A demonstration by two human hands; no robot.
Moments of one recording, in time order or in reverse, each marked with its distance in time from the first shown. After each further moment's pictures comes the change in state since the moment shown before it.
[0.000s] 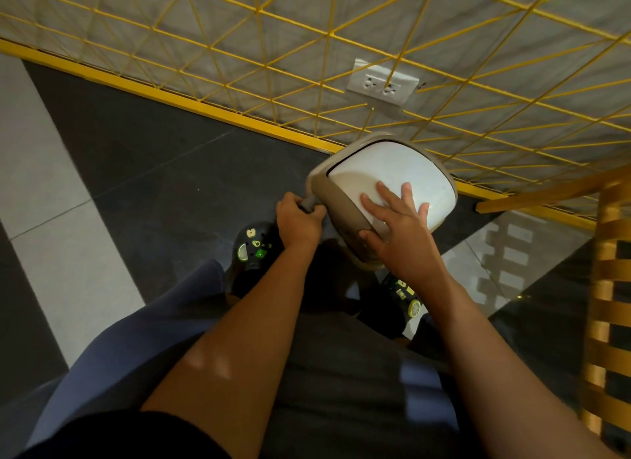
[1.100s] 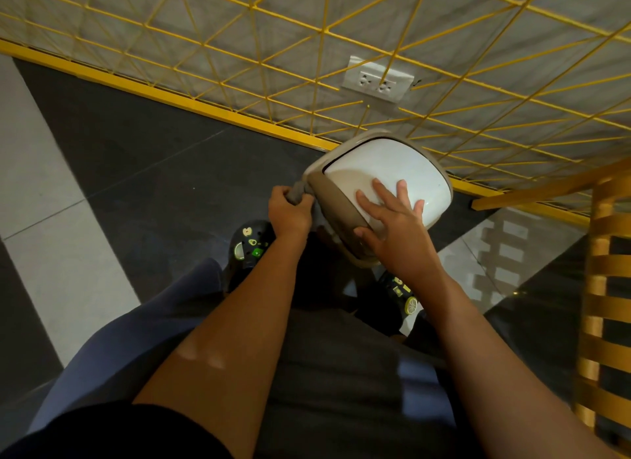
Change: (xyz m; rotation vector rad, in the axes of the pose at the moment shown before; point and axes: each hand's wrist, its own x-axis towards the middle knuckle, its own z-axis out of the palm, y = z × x) left_hand 0.000 0.010 -0.007 -0.214 -0.016 -0.106; right_hand 0.001 0.000 -0.001 -0.072 -0.051 -0.003
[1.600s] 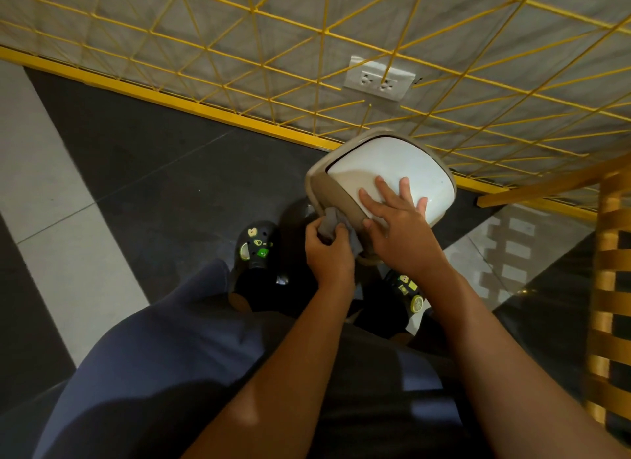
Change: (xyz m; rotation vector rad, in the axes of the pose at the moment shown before) left_hand -0.083 -0.014 0.019 -0.297 0.001 -0.097; right_hand -0.001 -0.002 -0.003 -0.002 -0.020 -0.005
